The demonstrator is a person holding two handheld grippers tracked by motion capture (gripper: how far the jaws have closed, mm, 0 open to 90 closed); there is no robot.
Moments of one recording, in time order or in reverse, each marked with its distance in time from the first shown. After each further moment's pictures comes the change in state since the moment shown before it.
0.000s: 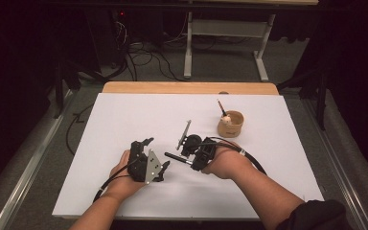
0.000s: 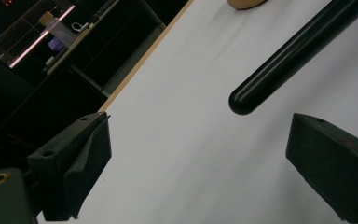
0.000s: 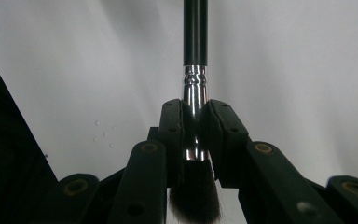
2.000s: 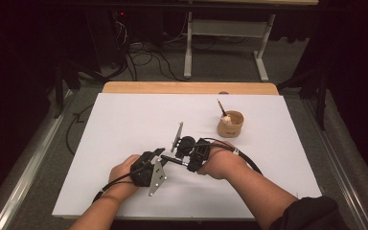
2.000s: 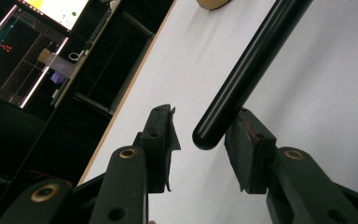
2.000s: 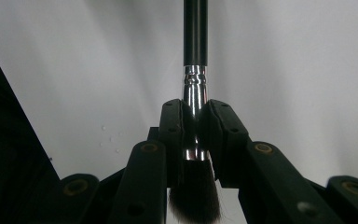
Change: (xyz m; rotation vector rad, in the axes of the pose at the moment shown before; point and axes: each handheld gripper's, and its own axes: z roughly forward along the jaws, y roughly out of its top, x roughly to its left) left arm -0.013 0.001 -0.005 -0.022 -0.009 0.201; right arm 0.008 0.013 0.004 0.016 -0.005 -0.033
